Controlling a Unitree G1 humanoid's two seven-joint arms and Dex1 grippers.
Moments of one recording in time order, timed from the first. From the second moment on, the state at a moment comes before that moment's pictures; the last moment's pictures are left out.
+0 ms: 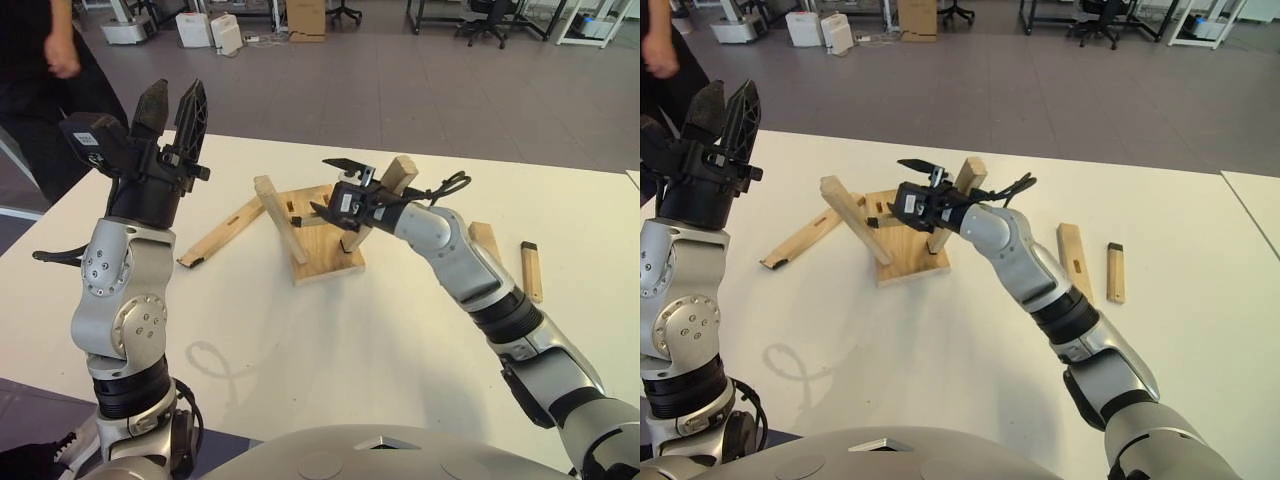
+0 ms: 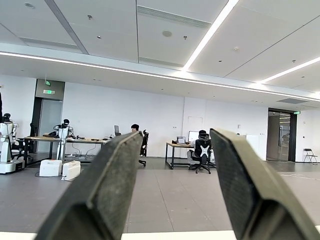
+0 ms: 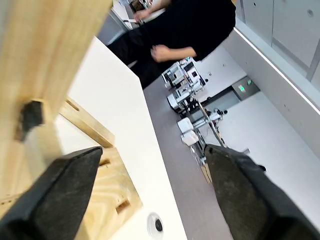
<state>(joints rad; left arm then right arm) -0.22 0.30 0.28 -0.60 -0.62 0.34 -0.15 -0.58 -0.39 0.44 -0.08 -0.24 0.19 0.50</state>
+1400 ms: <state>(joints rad) -0.33 0.48 -0.04 -0.14 -0.46 0.26 -0.84 -0.44 -0.44 -0.06 -0.28 0.19 0.75 0.57</state>
